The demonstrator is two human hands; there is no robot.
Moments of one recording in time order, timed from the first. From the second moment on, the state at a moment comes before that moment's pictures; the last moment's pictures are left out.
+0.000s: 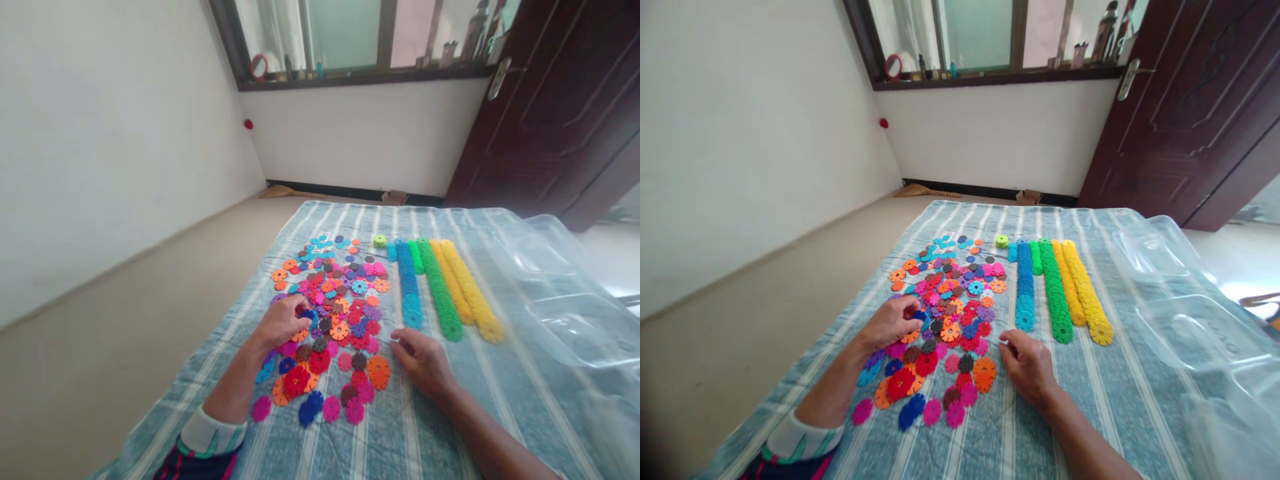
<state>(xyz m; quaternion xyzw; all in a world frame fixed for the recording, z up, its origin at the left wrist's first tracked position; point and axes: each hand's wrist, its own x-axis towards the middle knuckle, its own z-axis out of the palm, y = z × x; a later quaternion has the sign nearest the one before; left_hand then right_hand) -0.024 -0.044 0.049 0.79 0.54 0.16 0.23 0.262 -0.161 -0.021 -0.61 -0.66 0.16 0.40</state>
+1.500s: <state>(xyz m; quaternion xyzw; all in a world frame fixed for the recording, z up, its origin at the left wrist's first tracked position) 0.051 -0.097 0.028 0.82 0.43 0.30 0.25 0.287 -0.151 0.002 -0.63 -0.60 0.13 0.48</state>
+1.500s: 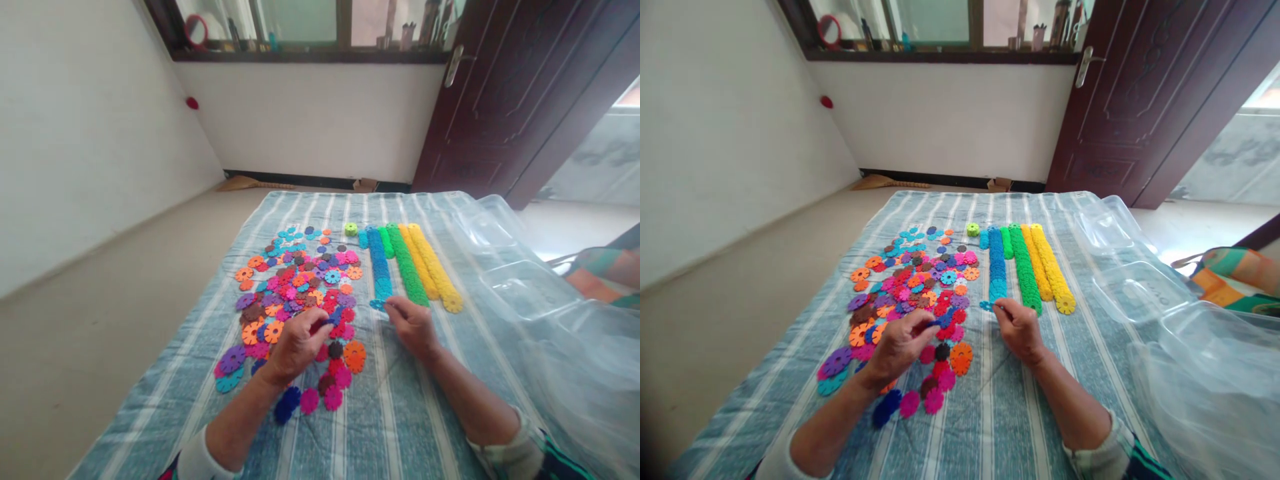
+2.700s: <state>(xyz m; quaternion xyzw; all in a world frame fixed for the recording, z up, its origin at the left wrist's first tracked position) 0.028 -0.070 0.032 0.81 0.56 0.16 0.06 0.298 -0.146 -0.015 -0.74 -0.58 0.03 0.35</state>
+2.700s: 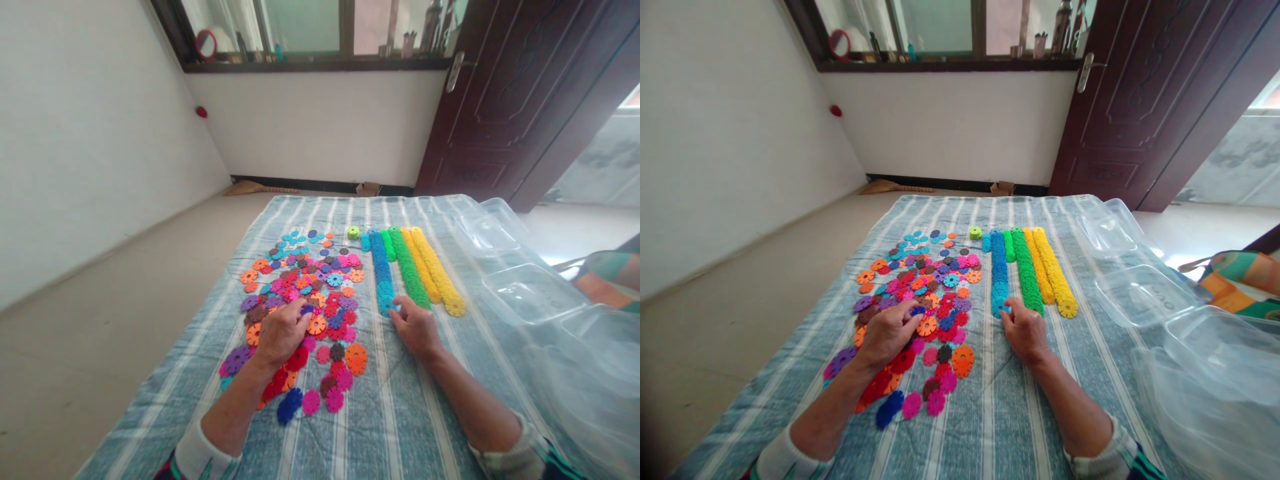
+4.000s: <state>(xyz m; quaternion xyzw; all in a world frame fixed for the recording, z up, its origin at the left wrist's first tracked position) 0.103 0.002 0.040 0.80 0.59 0.11 0.06 0.292 -0.139 -0.011 -0.75 -0.58 0.04 0.31</state>
